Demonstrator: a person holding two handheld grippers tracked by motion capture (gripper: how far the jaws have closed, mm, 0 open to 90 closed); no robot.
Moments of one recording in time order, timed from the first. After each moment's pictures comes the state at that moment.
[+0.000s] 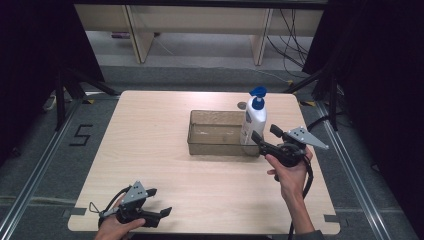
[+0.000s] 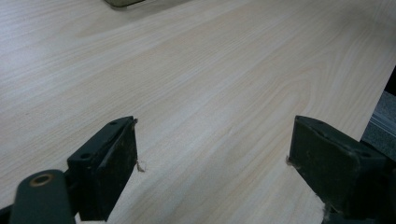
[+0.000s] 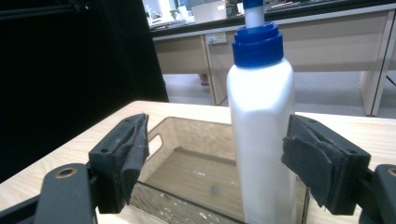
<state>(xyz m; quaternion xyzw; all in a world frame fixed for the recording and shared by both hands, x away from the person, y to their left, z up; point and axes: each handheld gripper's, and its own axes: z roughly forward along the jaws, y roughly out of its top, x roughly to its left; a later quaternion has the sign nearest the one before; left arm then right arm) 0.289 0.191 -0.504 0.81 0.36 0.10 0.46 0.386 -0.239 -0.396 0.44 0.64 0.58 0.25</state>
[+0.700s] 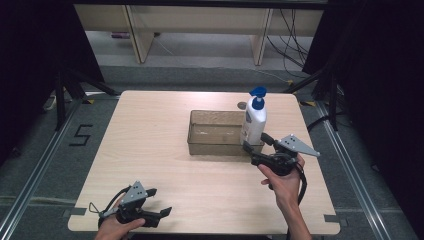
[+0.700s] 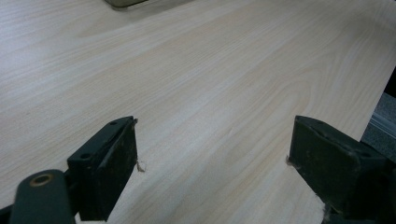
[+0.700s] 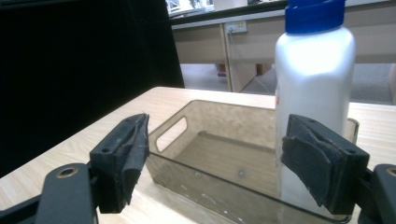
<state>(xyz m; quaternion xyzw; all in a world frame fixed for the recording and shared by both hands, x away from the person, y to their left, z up) 0.289 0.191 -0.504 0.81 0.36 0.10 0.46 0.370 -0.221 -0.407 0.42 0.66 0.58 0.22</state>
